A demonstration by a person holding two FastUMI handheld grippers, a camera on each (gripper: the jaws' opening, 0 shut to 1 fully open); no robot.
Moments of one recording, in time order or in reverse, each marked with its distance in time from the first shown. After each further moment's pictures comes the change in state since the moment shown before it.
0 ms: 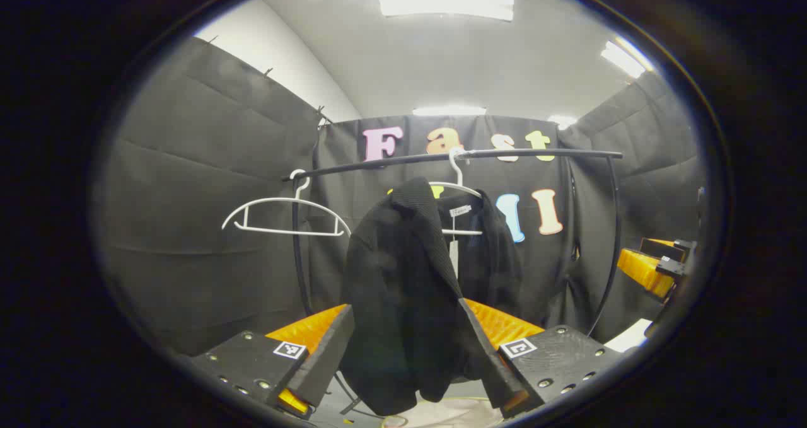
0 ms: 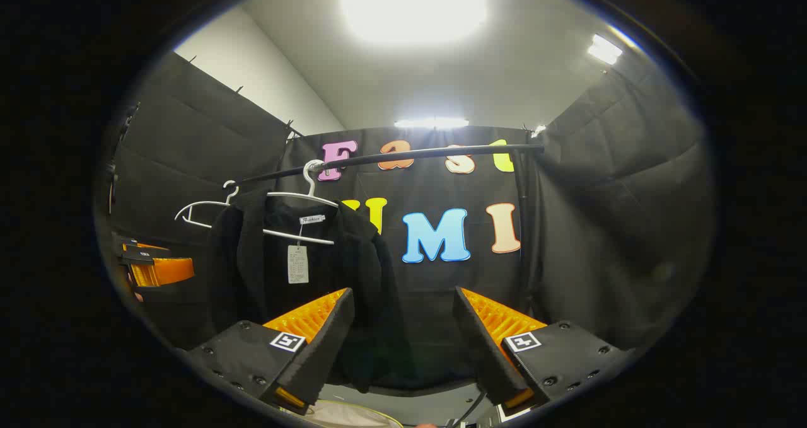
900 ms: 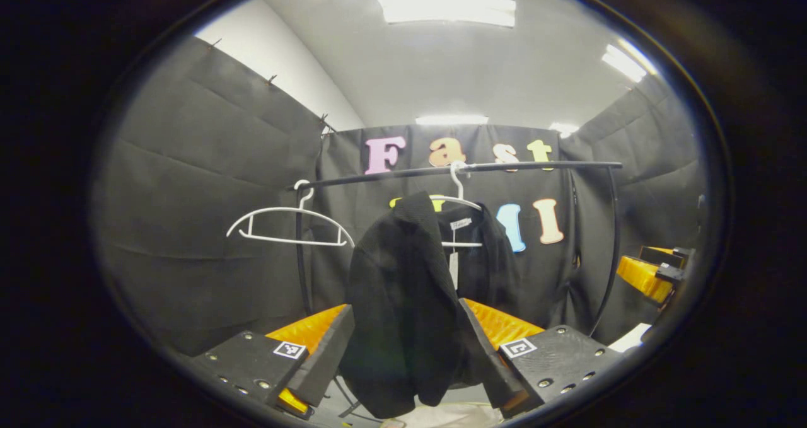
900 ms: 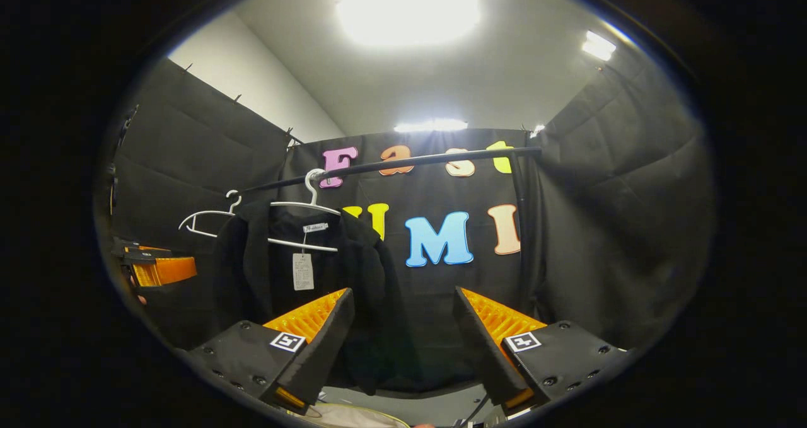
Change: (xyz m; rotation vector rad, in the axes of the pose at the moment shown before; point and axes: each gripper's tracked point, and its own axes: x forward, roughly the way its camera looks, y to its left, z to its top) left arm -0.009 0.001 0.019 -0.003 -0.054 0.014; right arm -0.005 0.003 0.010 0.029 -0.023 0.009
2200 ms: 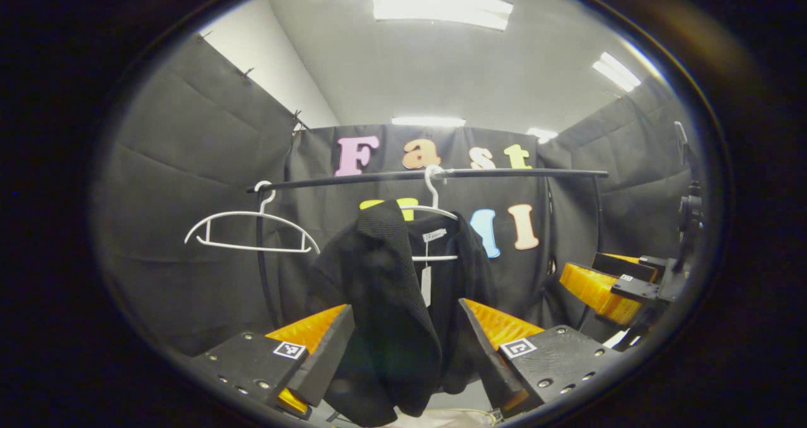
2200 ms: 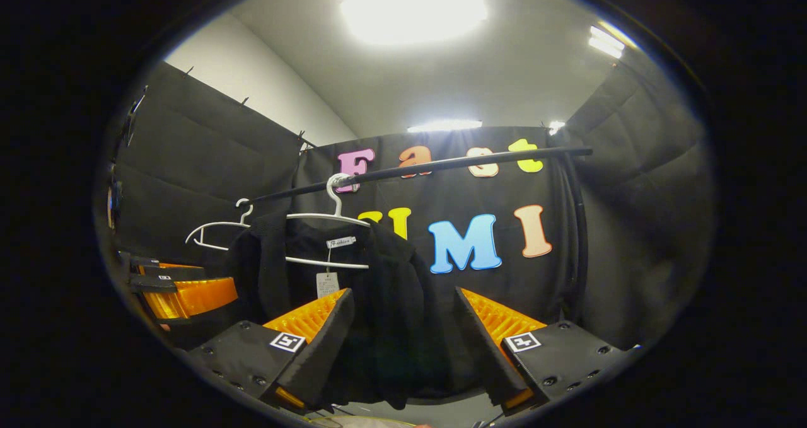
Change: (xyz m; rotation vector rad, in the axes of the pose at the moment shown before) left arm 0.058 -0.033 0.016 -0.023 0.002 -0.116; right arm 0.073 0.066 0.011 0.037 0.004 0.088
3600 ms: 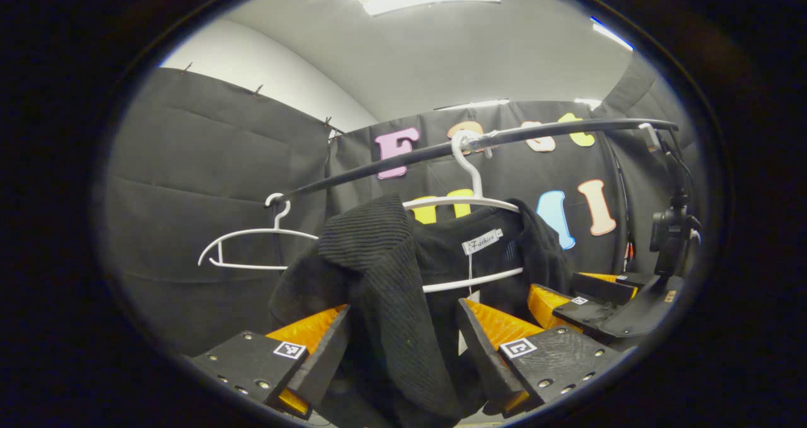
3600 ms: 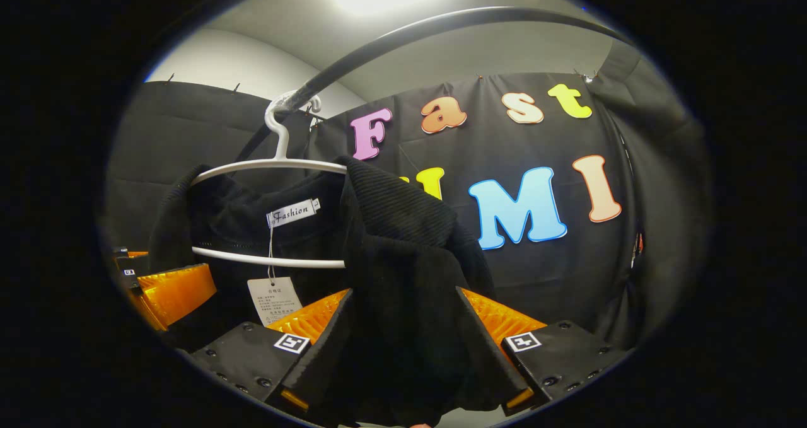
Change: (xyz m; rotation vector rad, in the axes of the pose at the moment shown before) left arm 0.142 0.003 -0.012 0.130 0.031 0.292; right arm 0.197 0.022 -0.070 0.091 0.139 0.174
